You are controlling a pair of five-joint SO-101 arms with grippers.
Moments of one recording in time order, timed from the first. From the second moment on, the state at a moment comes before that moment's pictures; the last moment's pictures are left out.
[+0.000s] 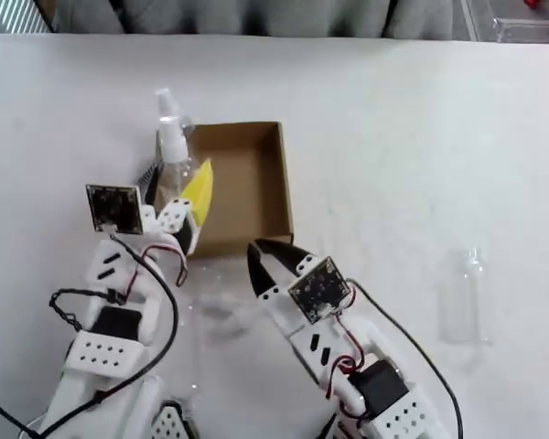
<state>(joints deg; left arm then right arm) 3.6 -60.6 85.2 -6.6 9.1 -37.7 -102.6 96.4 29.2 9.8</state>
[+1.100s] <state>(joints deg) 3.7 -60.6 85.7 -8.8 4.9 -37.7 -102.6 96.4 29.2 9.8</state>
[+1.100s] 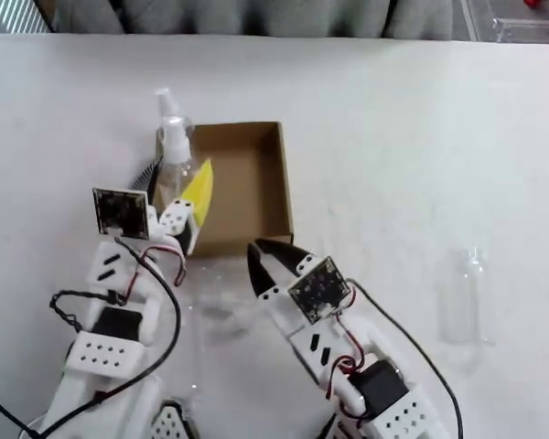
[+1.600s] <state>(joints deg) 1.6 -52.4 82.8 -12.2 4.5 -37.7 -102.6 96.4 29.2 9.8</state>
